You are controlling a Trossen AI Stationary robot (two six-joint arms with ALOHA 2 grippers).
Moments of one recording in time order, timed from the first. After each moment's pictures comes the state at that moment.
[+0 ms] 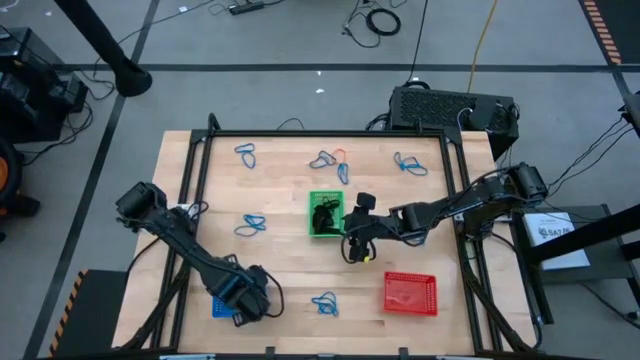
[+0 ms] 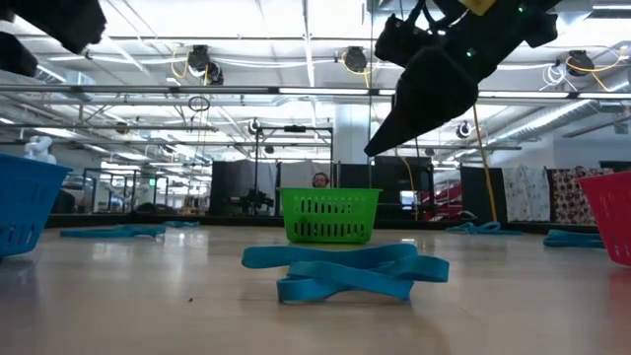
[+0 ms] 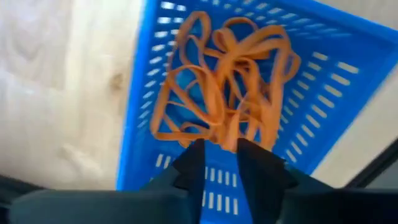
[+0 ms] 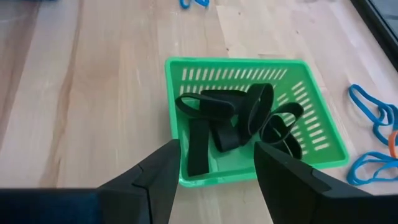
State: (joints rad) left arm -0.68 1.74 1.25 -1.14 0.13 -1.09; right arm 0.19 1.56 0.87 -0.09 0.37 0.14
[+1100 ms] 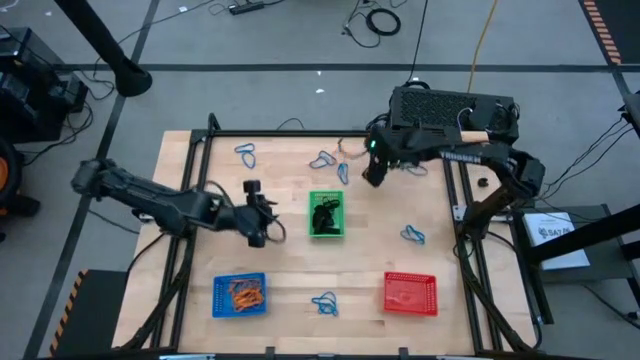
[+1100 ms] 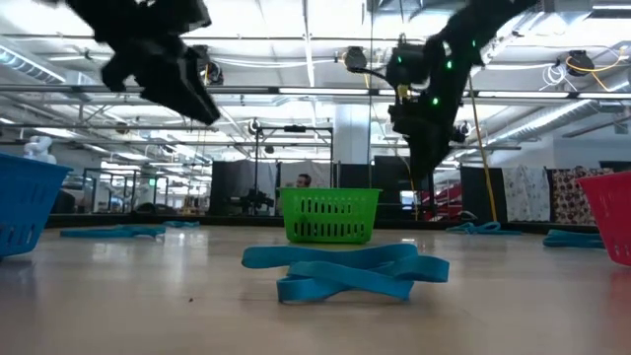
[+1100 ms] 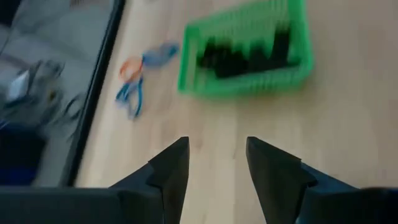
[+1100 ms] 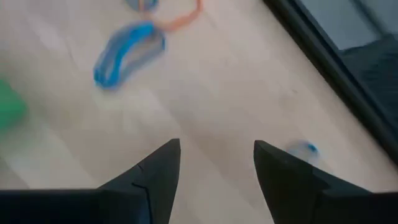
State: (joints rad) left arm -0.21 1.14 0.71 -0.38 -0.50 0.11; right arm -0.51 1.56 1.10 -0.69 0.18 0.16
